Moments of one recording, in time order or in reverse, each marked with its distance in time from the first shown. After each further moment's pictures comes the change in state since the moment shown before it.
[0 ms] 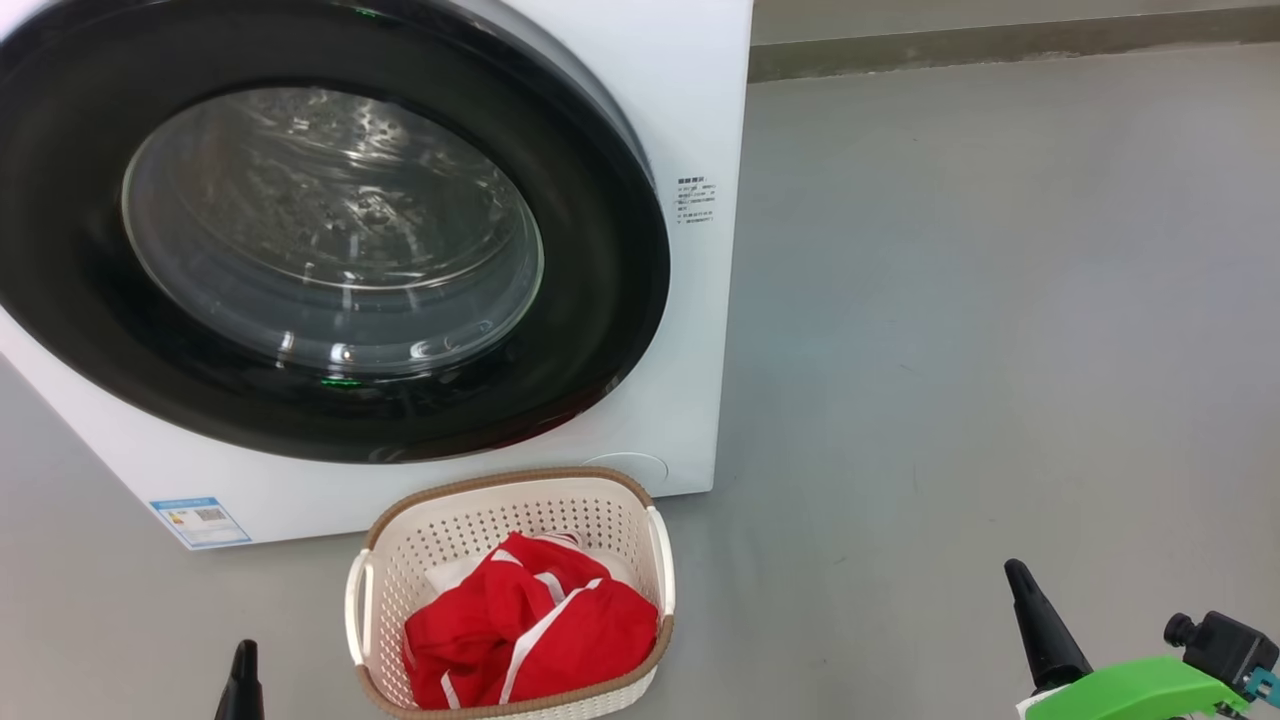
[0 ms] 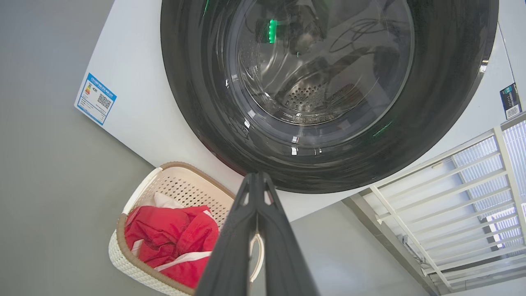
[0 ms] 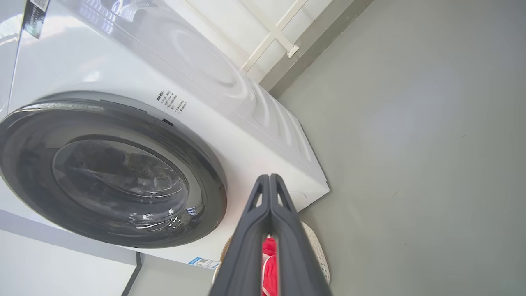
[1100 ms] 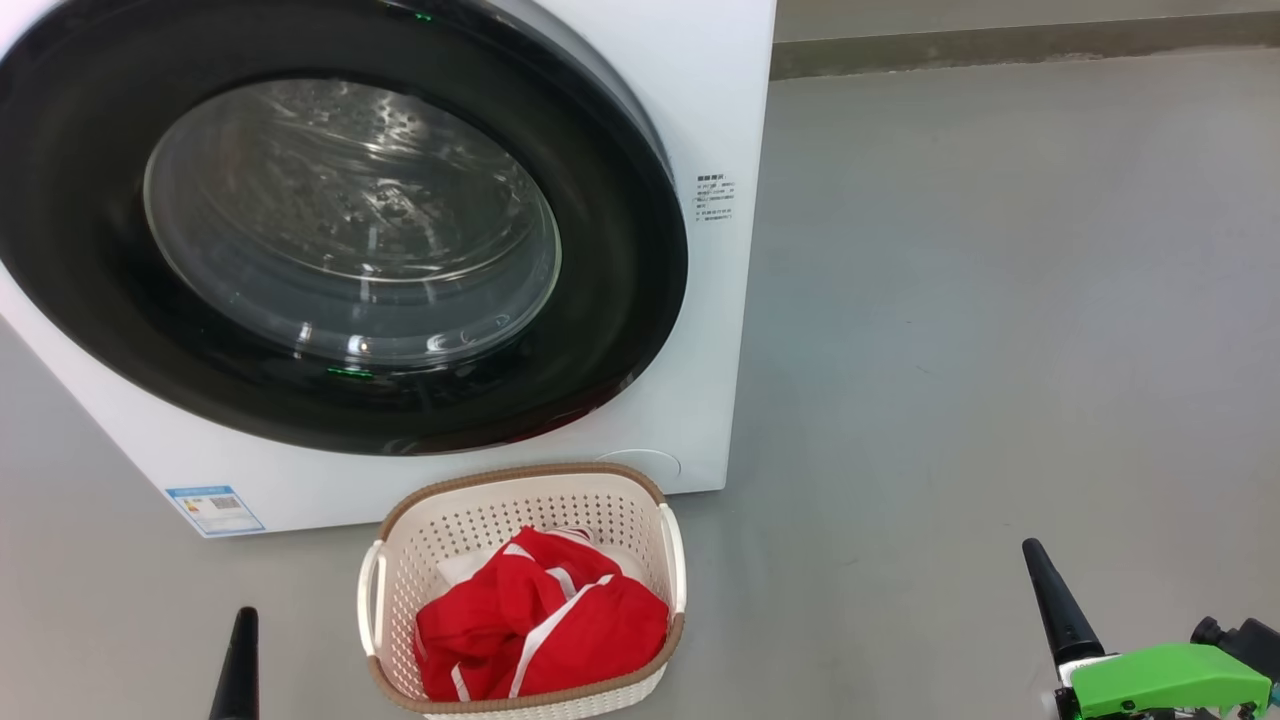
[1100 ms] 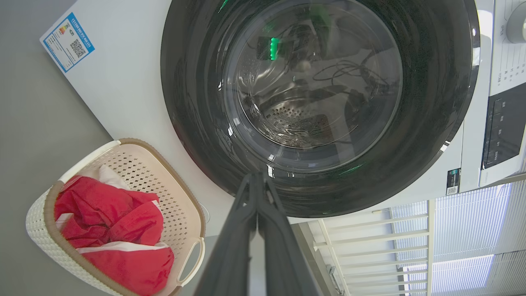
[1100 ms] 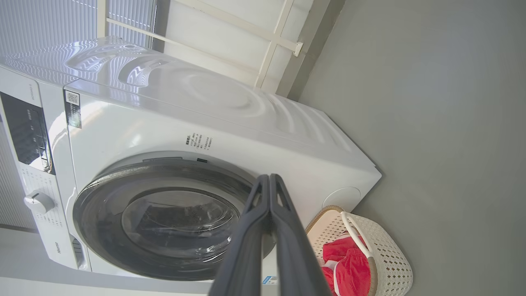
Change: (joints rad) left arm -0.063 -0.009 0.016 0.018 -0.330 0.000 0.090; right arm -0.020 0.037 -0.071 -0.022 0.331 -0.001 0.089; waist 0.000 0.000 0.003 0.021
